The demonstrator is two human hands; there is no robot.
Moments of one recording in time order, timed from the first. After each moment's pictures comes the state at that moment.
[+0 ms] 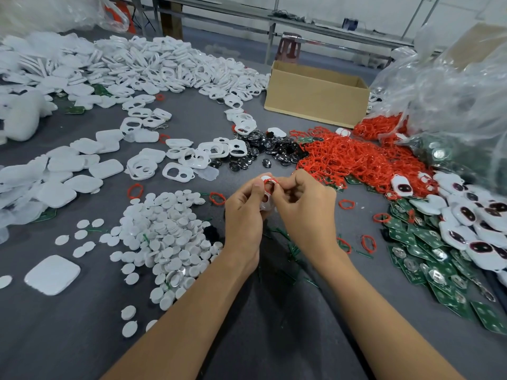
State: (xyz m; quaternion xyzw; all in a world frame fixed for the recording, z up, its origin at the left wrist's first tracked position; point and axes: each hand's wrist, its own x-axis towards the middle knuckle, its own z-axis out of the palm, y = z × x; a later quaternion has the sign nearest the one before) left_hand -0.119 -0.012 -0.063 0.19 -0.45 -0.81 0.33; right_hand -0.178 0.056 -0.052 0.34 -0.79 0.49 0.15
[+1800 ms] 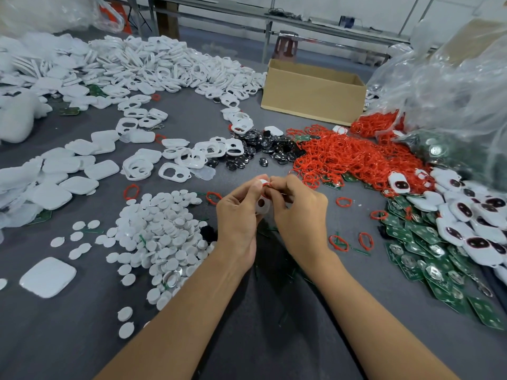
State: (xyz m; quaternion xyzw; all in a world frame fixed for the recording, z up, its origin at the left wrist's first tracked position) left_hand -0.117 -0.014 -0.058 0.24 -0.39 -0.84 0.30; right_hand -0.173 0.056 -0.063 0.38 -0.76 0.49 0.19
